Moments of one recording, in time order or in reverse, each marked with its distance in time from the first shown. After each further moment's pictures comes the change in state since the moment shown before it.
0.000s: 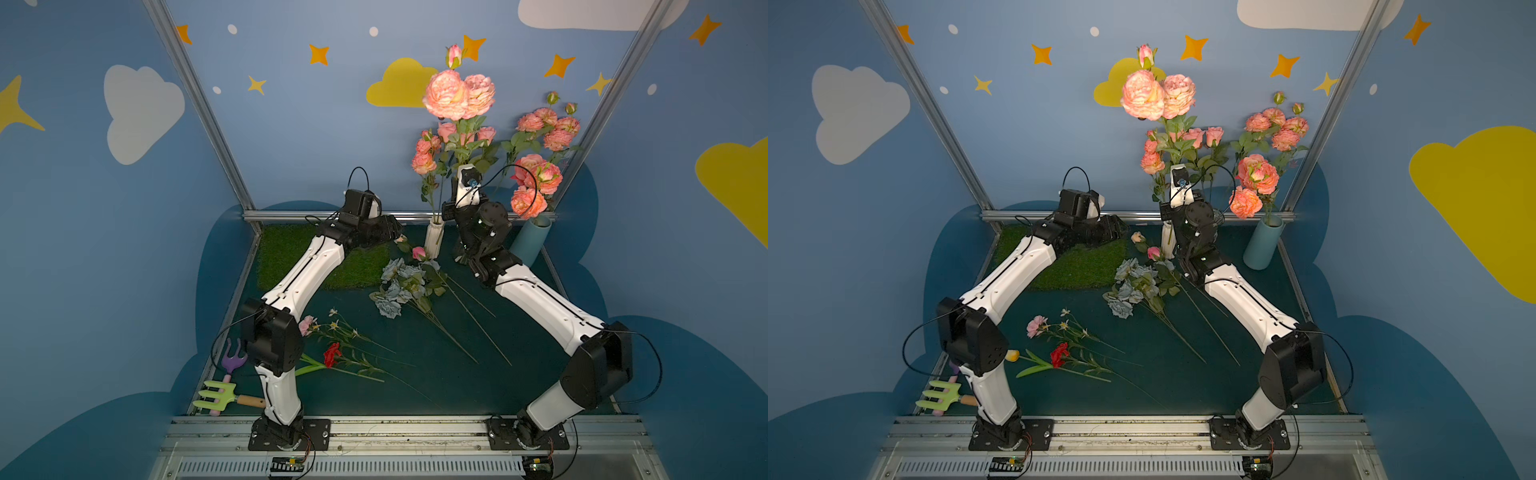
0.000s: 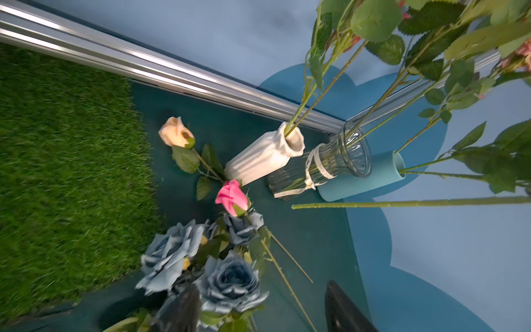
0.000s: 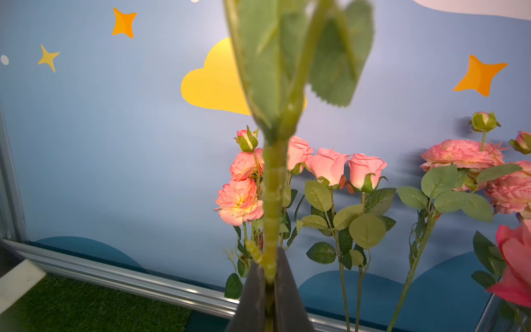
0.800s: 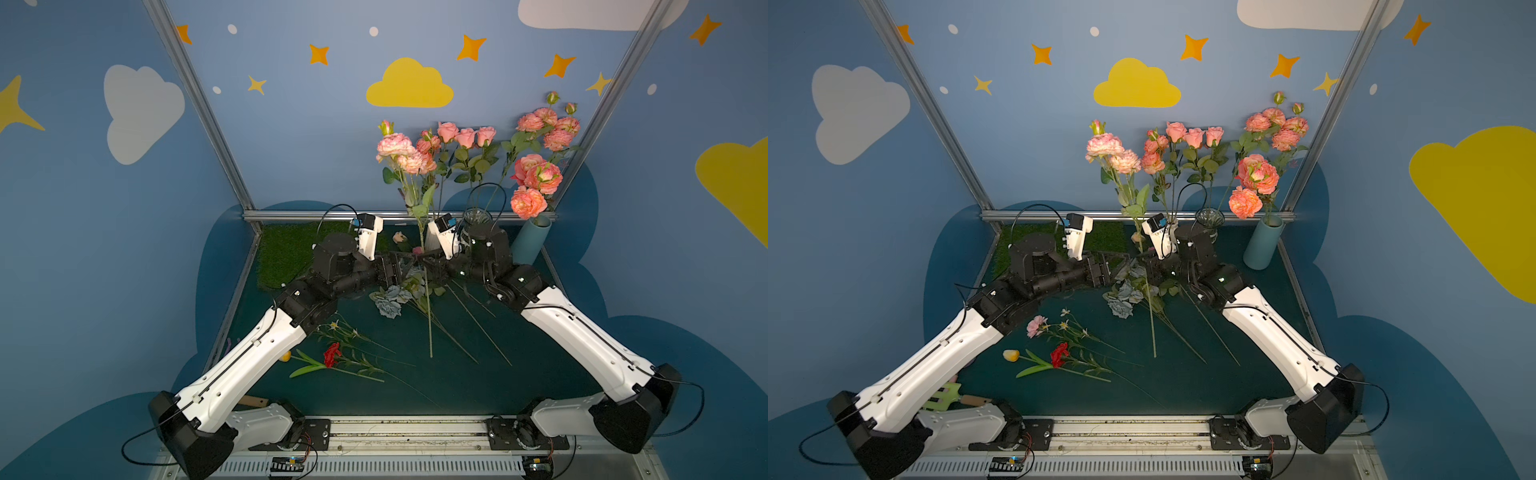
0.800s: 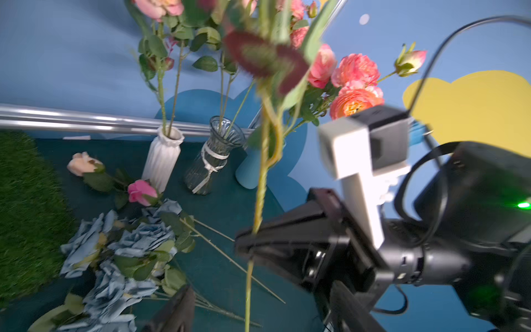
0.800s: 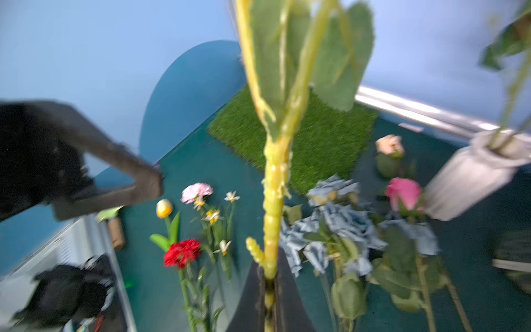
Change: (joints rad) left arm -0.246 -0.728 -0.639 0.257 -0.133 0.058; right arm 0.101 -0.266 -0.033 -0.901 -0.507 0.332
